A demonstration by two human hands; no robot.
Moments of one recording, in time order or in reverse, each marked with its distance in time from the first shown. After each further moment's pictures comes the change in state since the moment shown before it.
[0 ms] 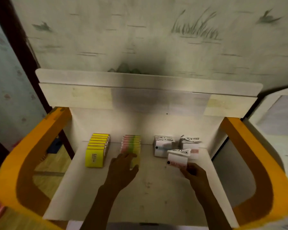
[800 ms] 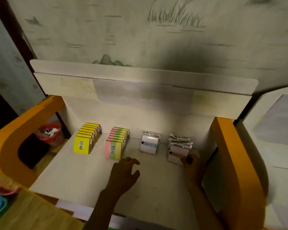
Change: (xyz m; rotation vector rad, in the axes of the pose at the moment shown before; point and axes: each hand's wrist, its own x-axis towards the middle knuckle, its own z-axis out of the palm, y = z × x) left_hand -0.021 0.115 0.048 -0.029 -0.131 -0.191; right_hand 0.095 0.038 -0.060 -0.348 0.218 -0.200
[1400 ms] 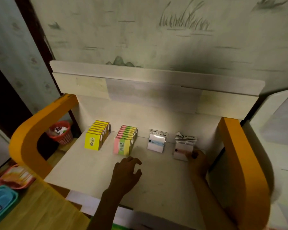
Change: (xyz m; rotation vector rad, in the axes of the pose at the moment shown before) left_hand -0.026 -0.008 -0.009 0.036 0.074 -0.046; right_hand 0.008 -0.010 0.008 0.028 0.020 0.026
